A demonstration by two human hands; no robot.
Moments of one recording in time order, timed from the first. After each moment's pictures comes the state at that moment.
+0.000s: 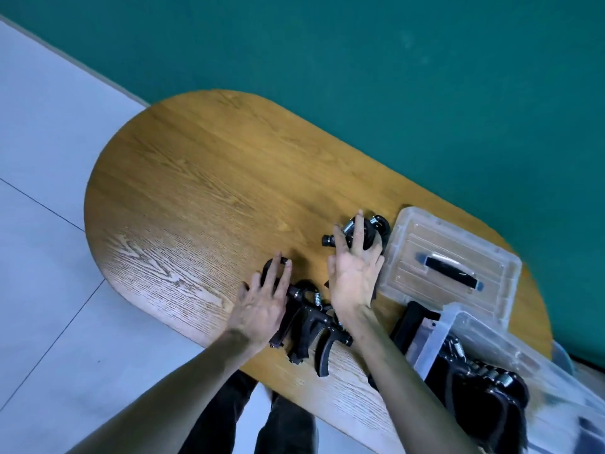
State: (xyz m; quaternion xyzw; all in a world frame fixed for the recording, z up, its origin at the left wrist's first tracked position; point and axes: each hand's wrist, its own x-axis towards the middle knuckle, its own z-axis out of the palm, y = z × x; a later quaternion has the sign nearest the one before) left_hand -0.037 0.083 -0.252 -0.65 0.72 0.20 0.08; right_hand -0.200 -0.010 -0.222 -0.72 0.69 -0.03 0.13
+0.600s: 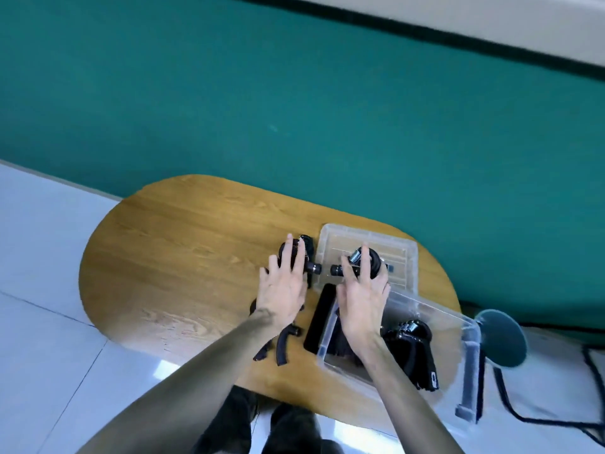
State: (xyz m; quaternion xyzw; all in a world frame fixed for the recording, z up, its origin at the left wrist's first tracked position) left_hand -0.197 0.058 -0.088 -0.64 0.76 0.10 0.03; right_hand -0.355 0.087 -0.080 -0.64 0.76 -0.07 0.08
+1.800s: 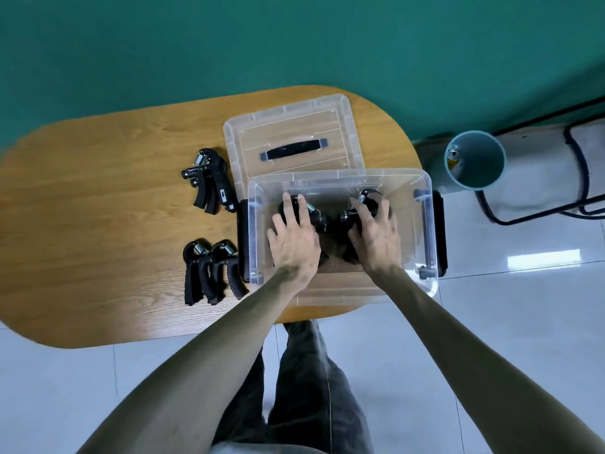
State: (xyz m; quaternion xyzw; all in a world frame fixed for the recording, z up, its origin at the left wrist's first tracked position) left_hand -0.372 0.124 -0.205 -0.59 0.78 0.16 0.09; right_hand -0.523 0.182 -0.212 -0.54 0.82 -0.14 0.16
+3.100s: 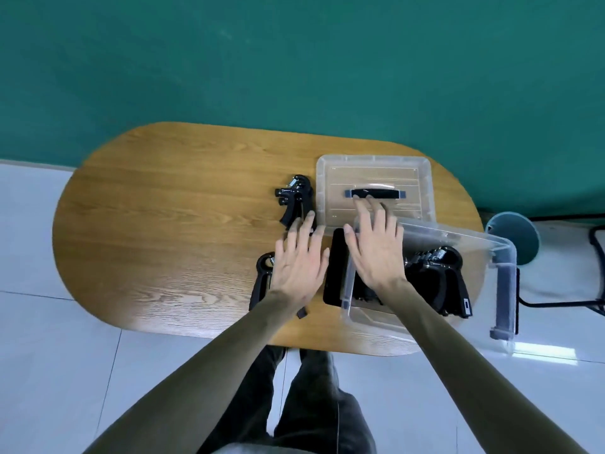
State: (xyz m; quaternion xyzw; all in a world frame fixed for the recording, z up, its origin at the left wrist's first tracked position) left_hand -0.198 0.070 -0.156 -0.55 0.82 0.13 0.03; right_hand -0.369 0.075 -0.139 -0.66 0.74 -0.06 0.08
